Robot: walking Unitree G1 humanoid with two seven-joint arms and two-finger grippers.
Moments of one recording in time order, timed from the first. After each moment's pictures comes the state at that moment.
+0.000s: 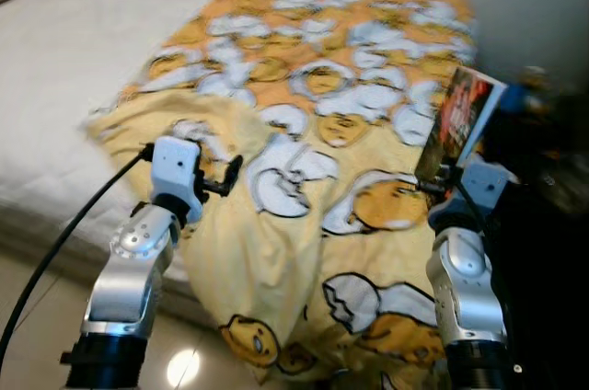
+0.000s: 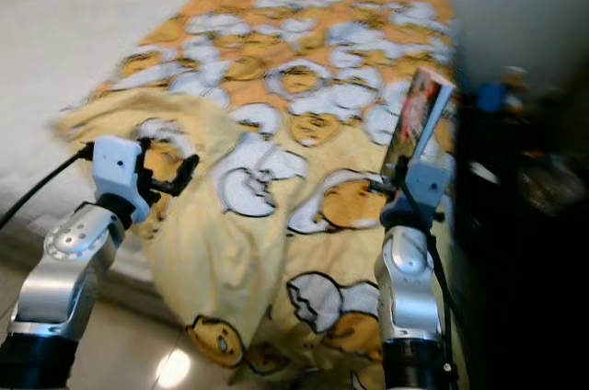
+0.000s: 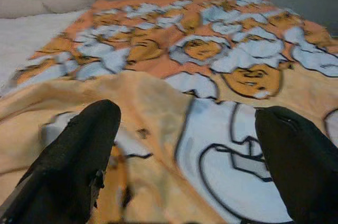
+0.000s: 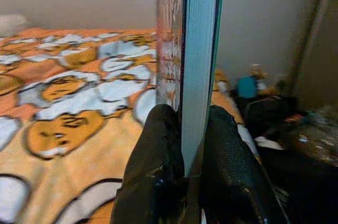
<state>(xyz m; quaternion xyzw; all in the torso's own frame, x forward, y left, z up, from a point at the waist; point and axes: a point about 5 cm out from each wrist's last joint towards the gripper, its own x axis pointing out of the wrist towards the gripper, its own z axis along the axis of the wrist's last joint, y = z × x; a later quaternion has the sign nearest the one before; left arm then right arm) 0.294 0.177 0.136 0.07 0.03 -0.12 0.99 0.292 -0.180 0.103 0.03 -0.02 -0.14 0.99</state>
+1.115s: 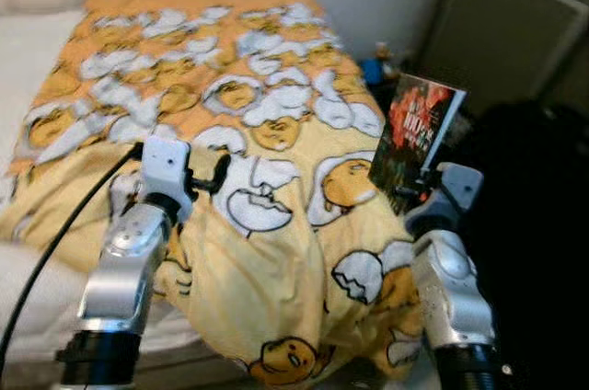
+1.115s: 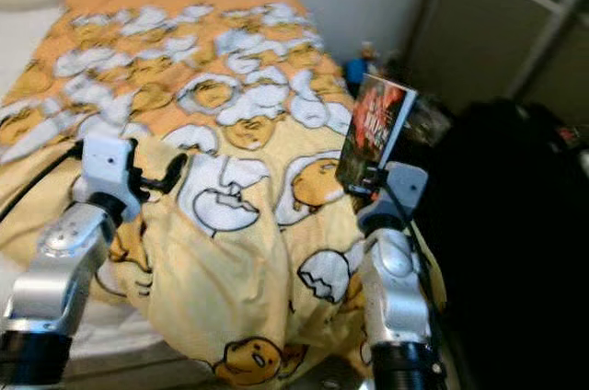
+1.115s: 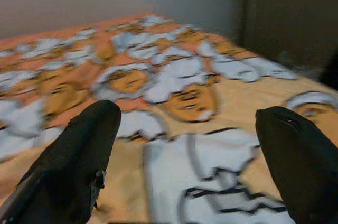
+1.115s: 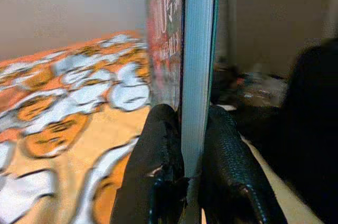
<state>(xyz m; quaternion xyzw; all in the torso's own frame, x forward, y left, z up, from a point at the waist) 0.297 0.180 0.137 0.08 0.03 -0.11 0.99 0.291 -0.161 0.096 0.12 0.01 -0.06 0.99</state>
